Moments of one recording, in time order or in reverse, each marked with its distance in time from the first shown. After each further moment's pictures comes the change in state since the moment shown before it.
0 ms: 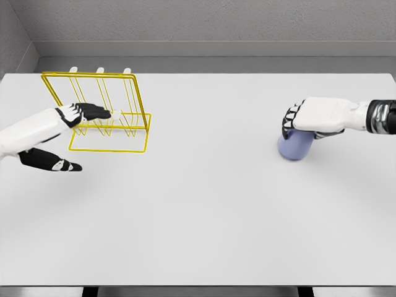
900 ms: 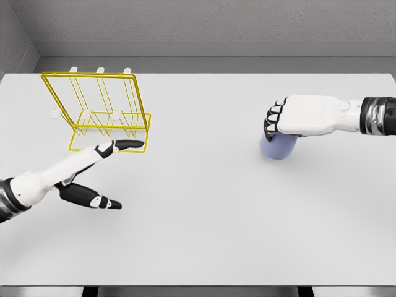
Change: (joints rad) left arm 0.023 -0.046 -0.263 -0.081 0.218 0.001 0.097; right arm -0.003 -0.036 -0.044 -0.219 -0.001 0.000 0.018
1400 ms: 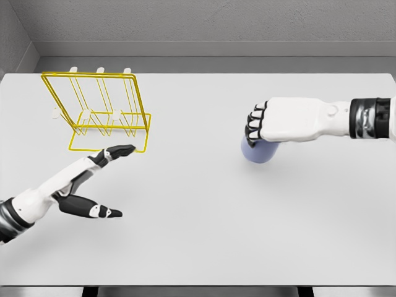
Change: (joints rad) left arm 0.092 0.003 -0.047 0.001 0.207 0.000 0.062; right arm -0.020 0.013 -0.014 -0.127 -0.005 0.000 0.009
